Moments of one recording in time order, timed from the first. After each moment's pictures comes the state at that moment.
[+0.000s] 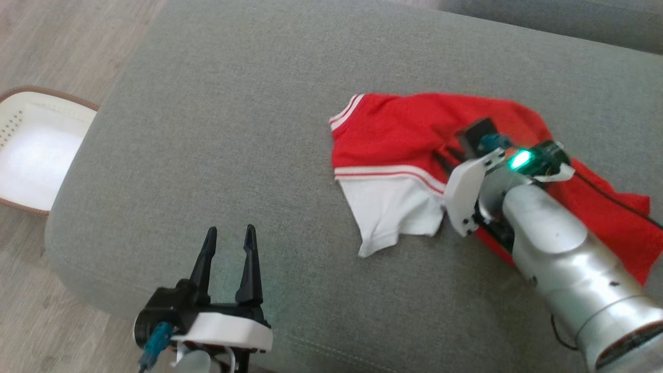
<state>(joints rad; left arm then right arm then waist) -0.07 0.10 -0.39 0.23 -0.46 0.09 -0.25 -0.78 -0.16 0.66 0.99 0.25 0.13 0.11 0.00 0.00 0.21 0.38</state>
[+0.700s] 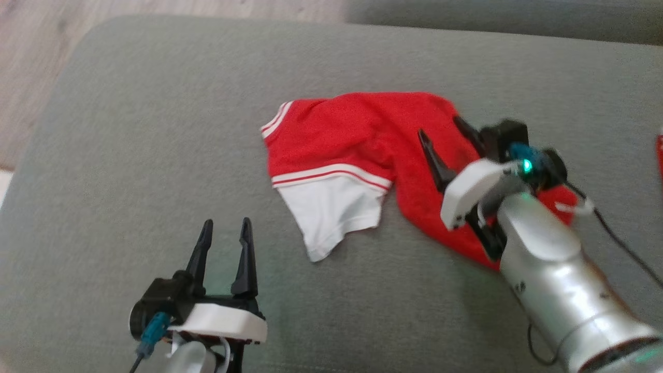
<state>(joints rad) -0.11 0.08 -0.35 0.28 -0.42 0.04 -0.25 -0.76 -0.08 0.49 1.04 0.29 0.13 -0.21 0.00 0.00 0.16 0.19</state>
